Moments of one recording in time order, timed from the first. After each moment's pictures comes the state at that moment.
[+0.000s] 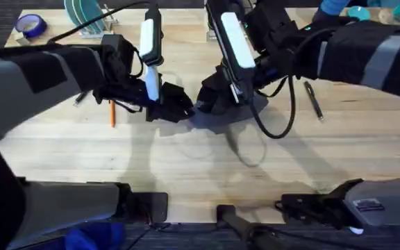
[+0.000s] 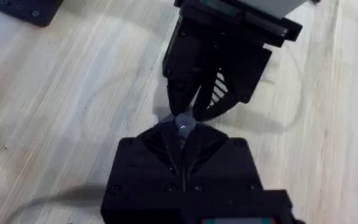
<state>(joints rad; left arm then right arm) -0.02 1.53 0.82 -0.78 0.95 1.34 0.54 1.62 1.09 -0.58 -0.78 -1.24</state>
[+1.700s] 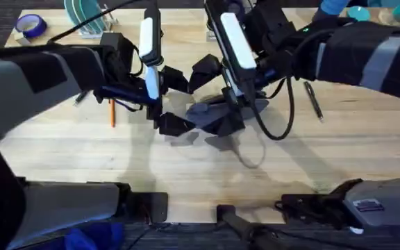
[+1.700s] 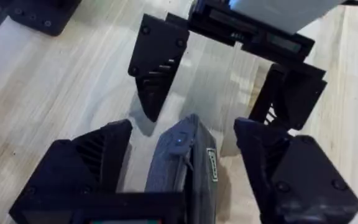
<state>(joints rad) -0.02 1.53 0.82 -0.74 0.95 1.34 0.56 1.62 1.09 -0.58 -0.81 -1.23</state>
